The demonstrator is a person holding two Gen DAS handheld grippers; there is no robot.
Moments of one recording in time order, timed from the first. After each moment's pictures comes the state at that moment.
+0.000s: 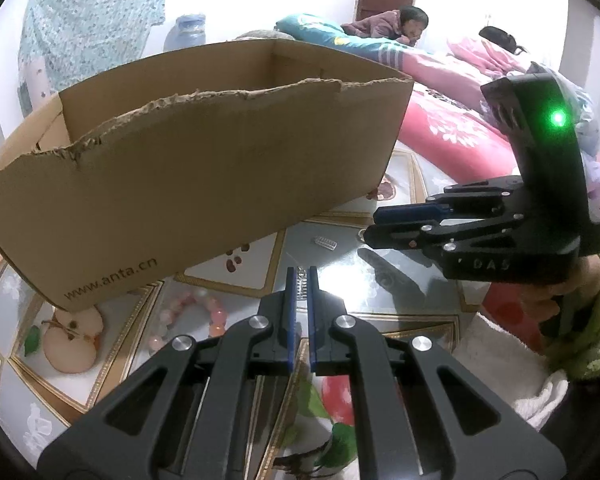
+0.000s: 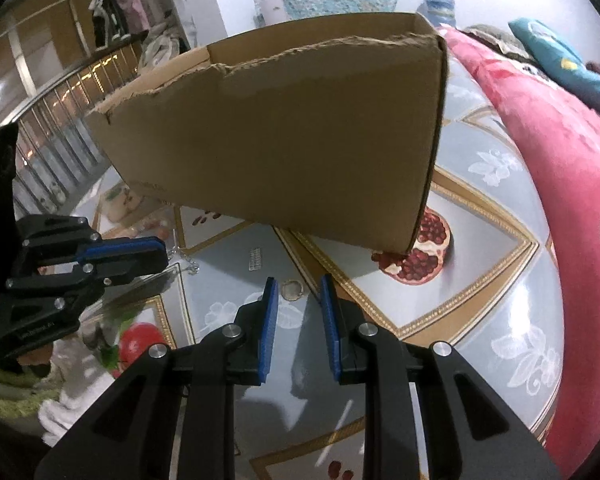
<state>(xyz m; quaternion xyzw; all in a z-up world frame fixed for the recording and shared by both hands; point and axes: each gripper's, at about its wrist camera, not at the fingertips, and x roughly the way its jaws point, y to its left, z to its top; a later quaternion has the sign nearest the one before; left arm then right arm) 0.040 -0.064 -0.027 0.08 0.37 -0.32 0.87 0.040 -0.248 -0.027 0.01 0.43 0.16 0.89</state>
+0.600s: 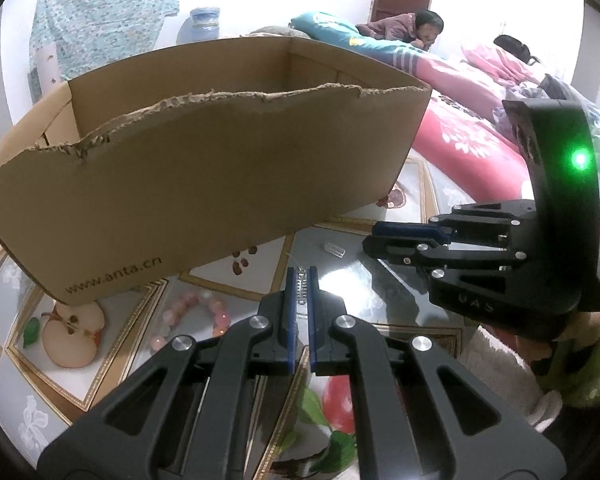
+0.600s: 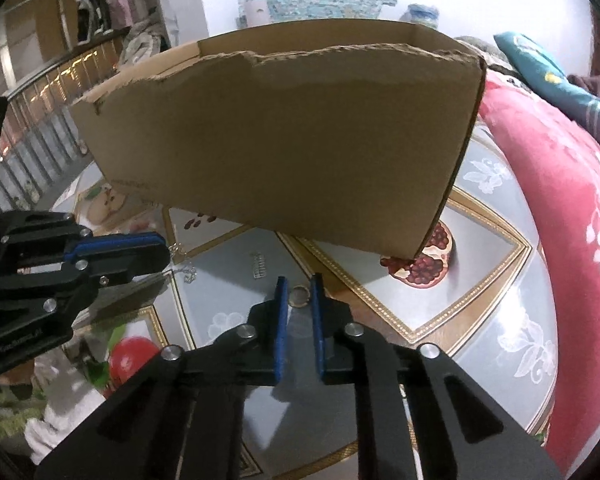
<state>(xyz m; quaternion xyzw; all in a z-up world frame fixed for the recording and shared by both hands) 0.047 -0.067 -0.025 0.07 0.38 -0.30 0.87 0.036 -0.230 -0.026 0.00 0.42 0.11 0.90</state>
